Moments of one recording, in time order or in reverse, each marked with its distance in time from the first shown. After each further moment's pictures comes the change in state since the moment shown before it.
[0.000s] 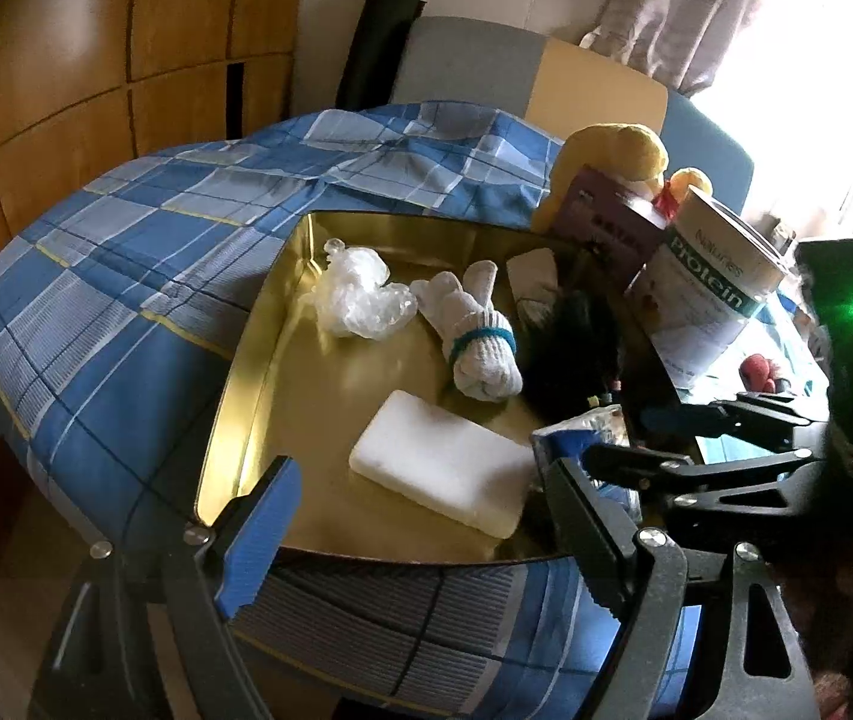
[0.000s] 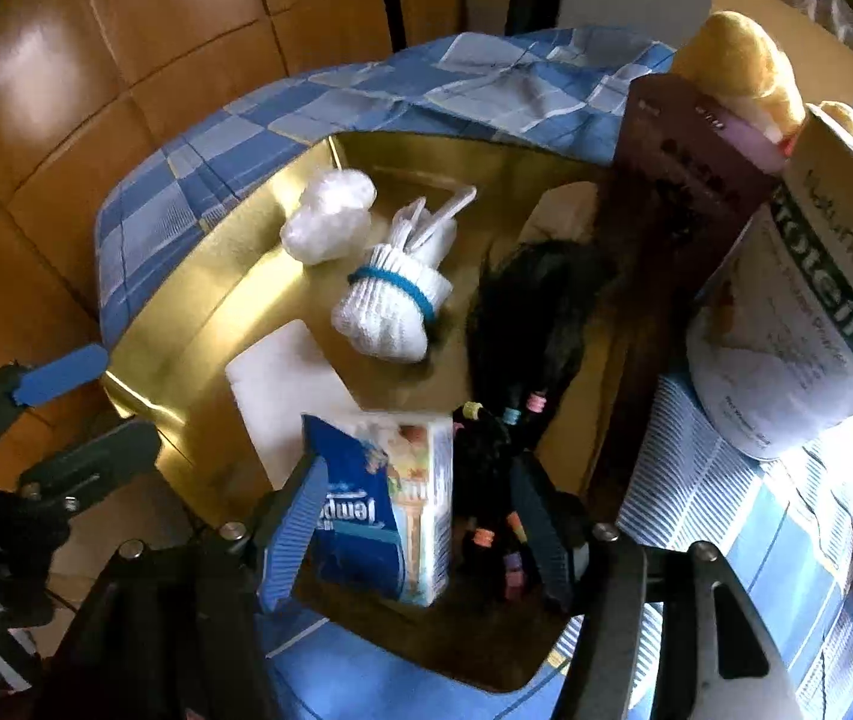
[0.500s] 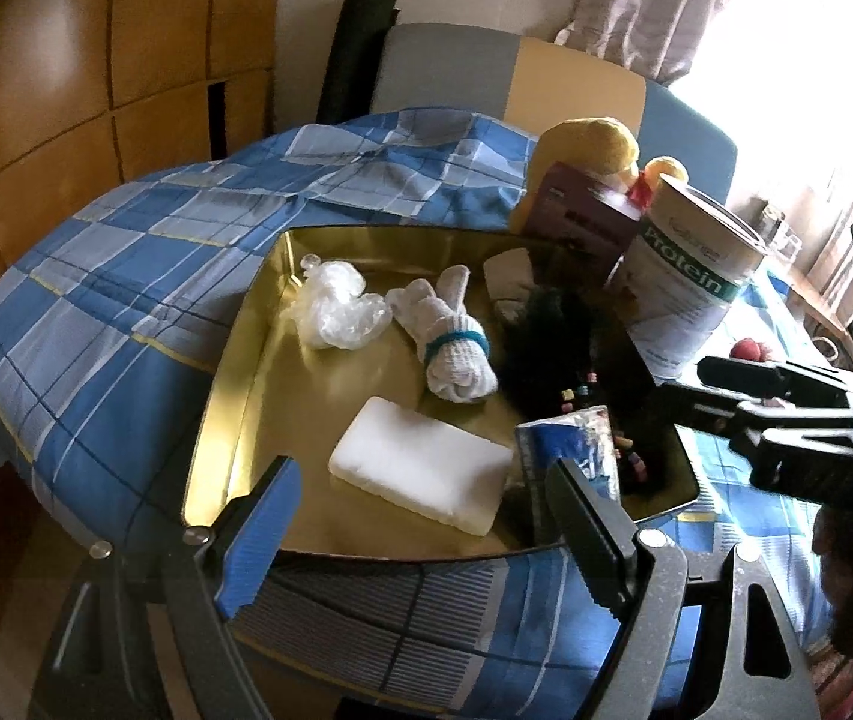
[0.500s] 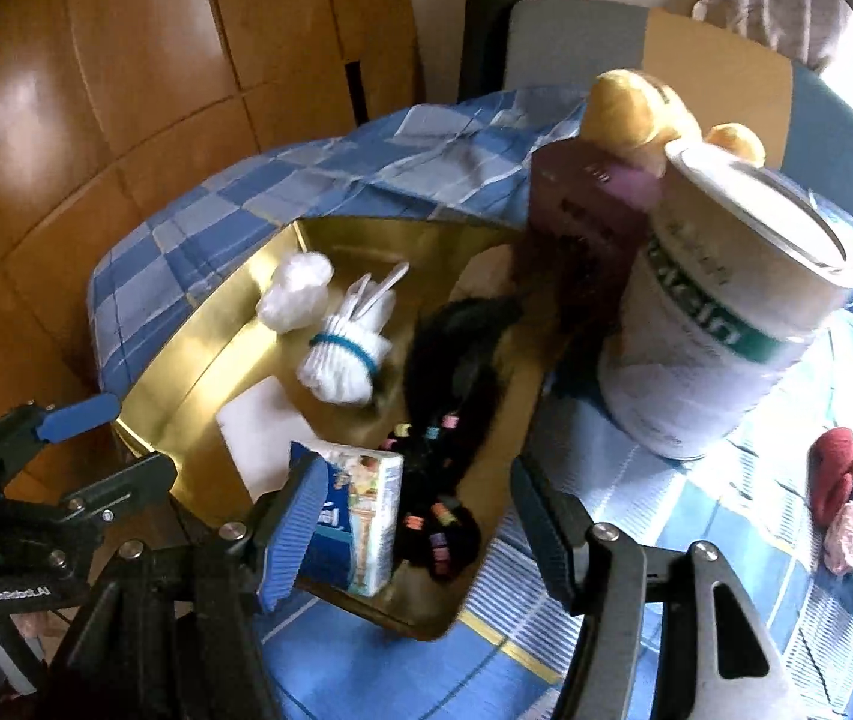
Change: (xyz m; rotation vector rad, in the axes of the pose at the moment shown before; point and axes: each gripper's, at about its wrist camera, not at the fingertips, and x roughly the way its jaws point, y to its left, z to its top) left arm -0.008 -0.017 -0.001 0.062 -0.018 -0.005; right arm -0.056 -0.024 -0.015 0.067 -0.166 -0.060
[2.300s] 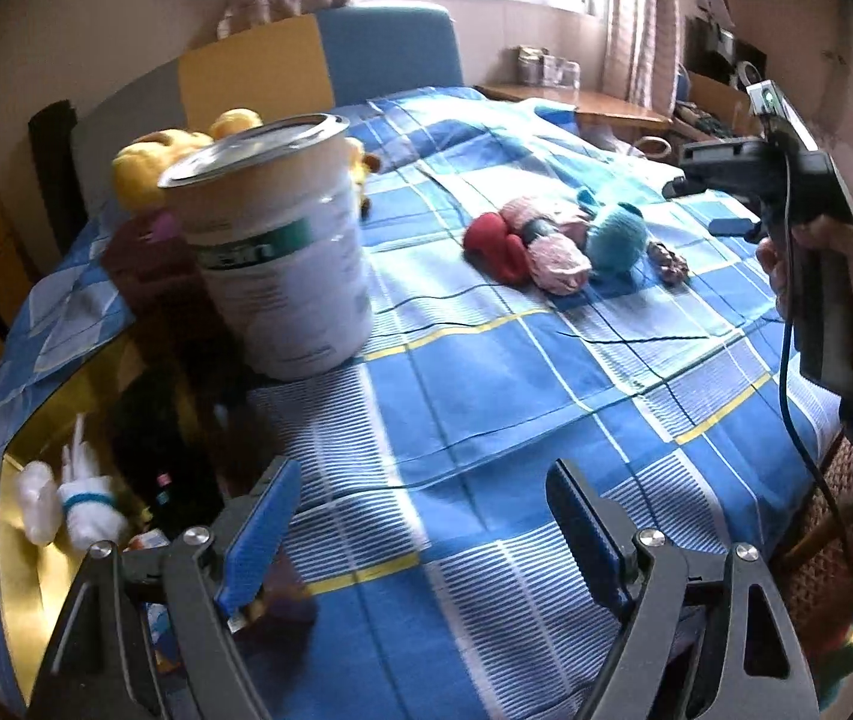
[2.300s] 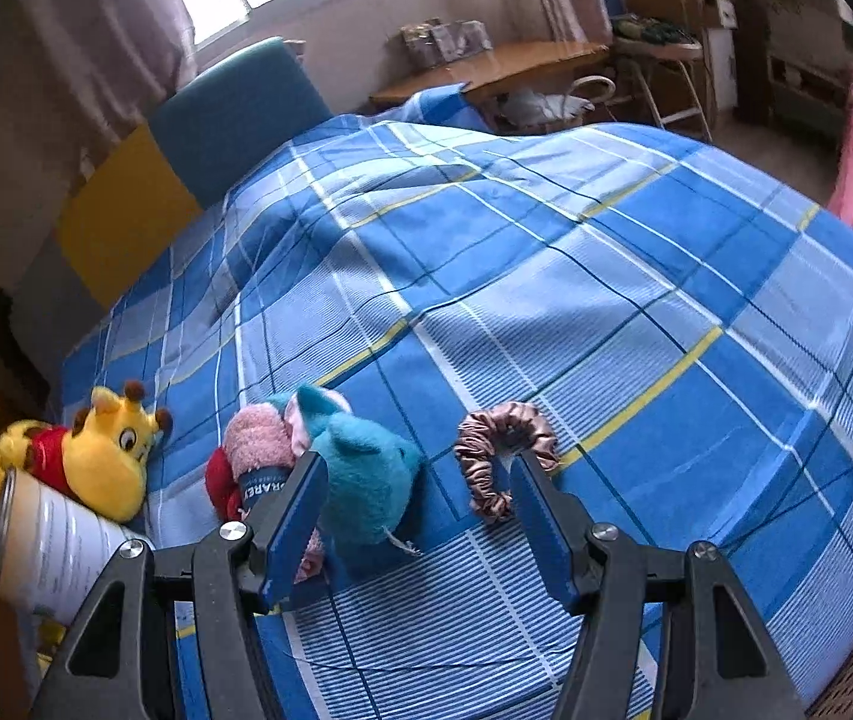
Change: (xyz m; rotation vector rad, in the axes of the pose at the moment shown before) left arm 0.032 -0.247 -0.012 0.596 0.074 -0.248; right arm -0.150 -0.350 -0.159 1.088 -0.266 -0.508
